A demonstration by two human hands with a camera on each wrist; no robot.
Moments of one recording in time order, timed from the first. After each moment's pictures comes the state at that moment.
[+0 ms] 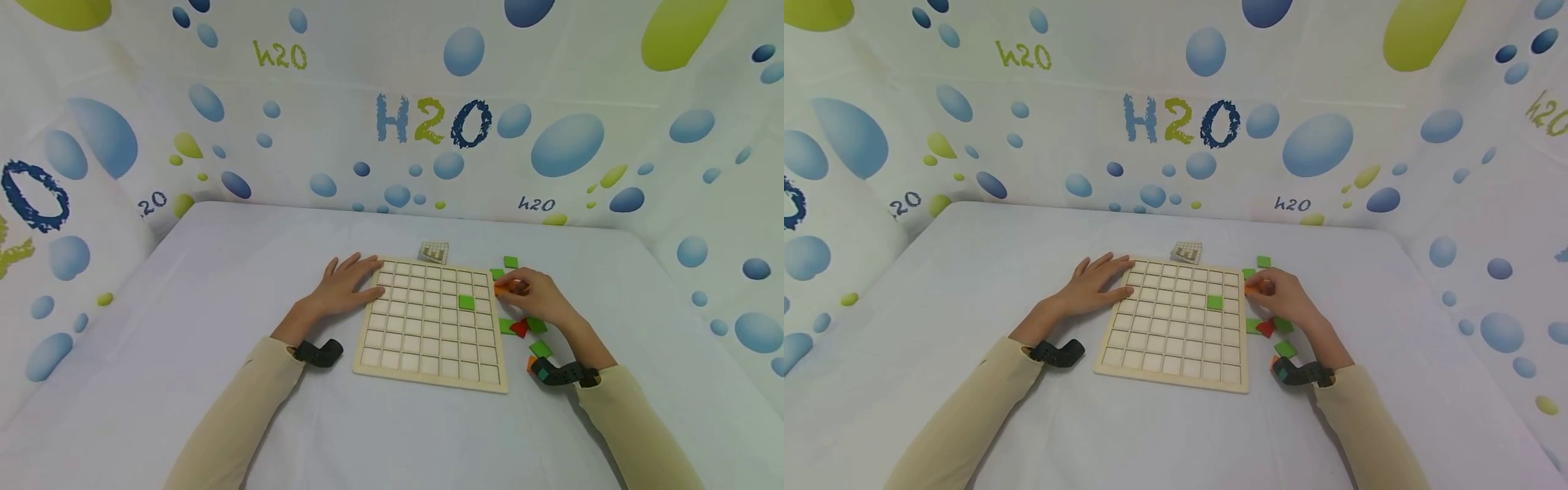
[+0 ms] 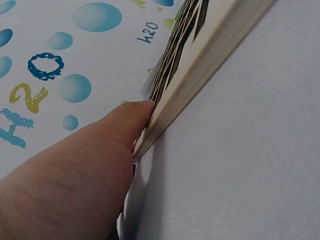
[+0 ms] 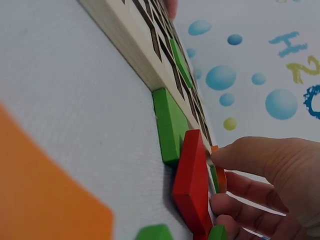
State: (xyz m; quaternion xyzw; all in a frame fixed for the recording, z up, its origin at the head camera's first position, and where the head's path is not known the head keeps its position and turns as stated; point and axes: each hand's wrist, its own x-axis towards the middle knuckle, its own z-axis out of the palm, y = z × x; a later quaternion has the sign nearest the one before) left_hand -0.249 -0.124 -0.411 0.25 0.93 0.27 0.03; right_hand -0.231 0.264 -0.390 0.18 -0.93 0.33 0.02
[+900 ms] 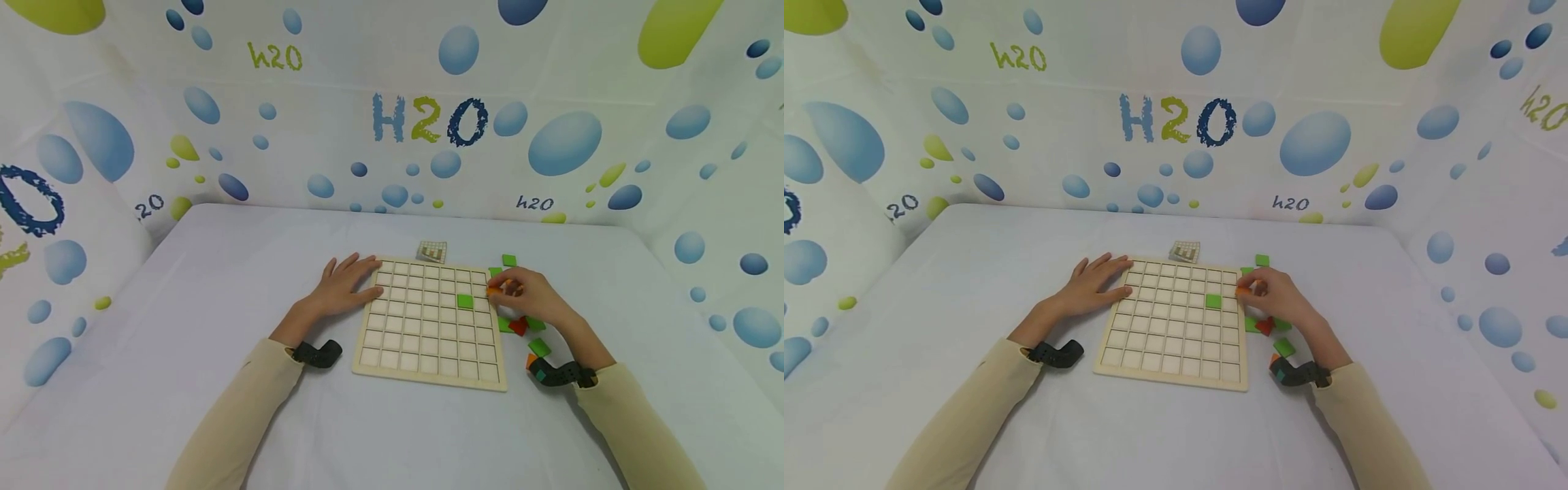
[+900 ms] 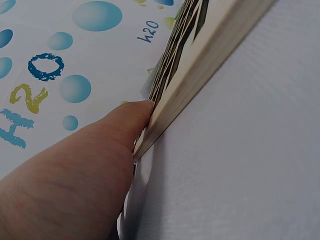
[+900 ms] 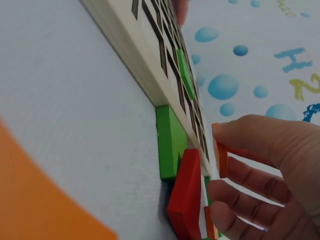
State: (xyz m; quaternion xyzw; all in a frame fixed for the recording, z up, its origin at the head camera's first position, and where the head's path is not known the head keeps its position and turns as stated) left_hand -0.252 -0.123 -0.415 0.25 0.93 0.27 0.02; right_hand -0.226 0.259 -0.386 0.22 -0.91 0.35 0.00
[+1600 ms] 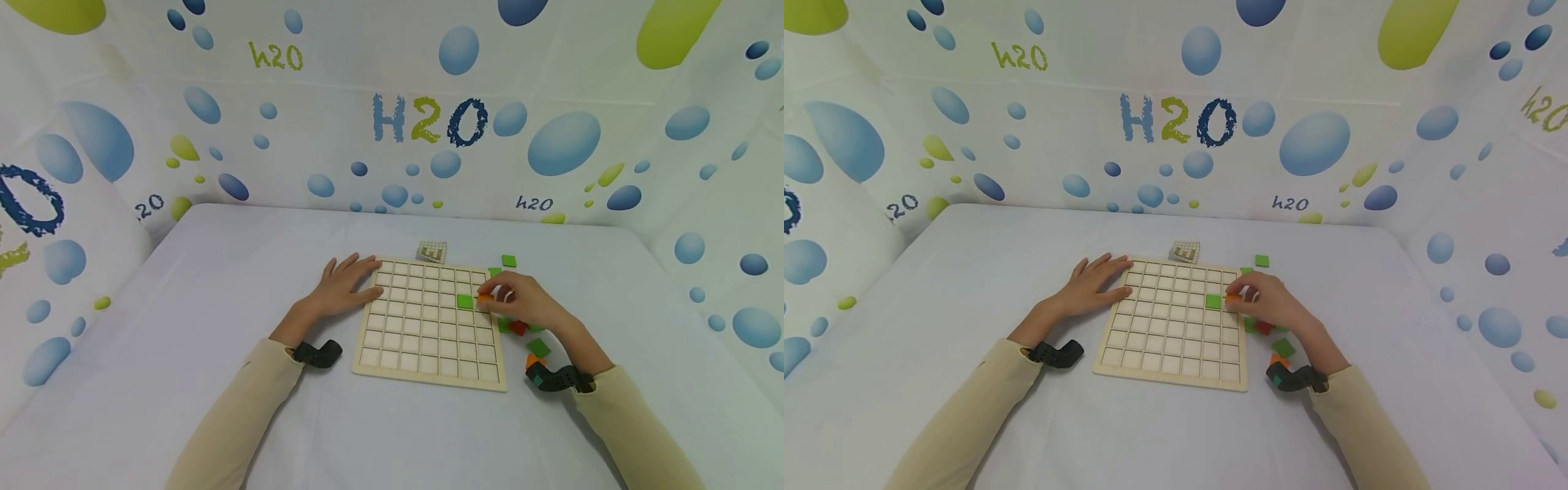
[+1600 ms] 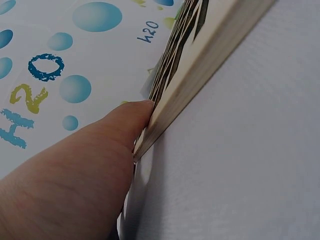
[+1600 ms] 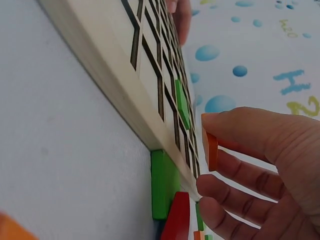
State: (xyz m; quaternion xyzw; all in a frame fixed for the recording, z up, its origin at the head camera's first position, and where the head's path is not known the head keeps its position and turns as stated) left_hand -0.251 -0.123 -0.414 0.25 0.93 0.27 0.02; right_hand -0.221 0.246 -0.383 0.27 -0.90 0.34 -0.03
